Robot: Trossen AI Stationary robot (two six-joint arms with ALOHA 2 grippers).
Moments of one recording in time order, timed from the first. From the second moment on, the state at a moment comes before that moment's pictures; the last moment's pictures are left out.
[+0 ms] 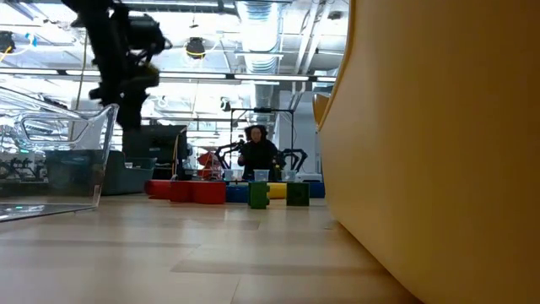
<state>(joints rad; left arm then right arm) 0.76 1.08 0.91 -0.91 -0.17 -0.11 0.31 1.05 0.96 -0.69 0.89 0.35</state>
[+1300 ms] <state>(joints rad) 0.58 1.78 1.09 -0.73 -0.23 -0.15 0.31 1.05 0.96 -0.66 0.86 0.31</state>
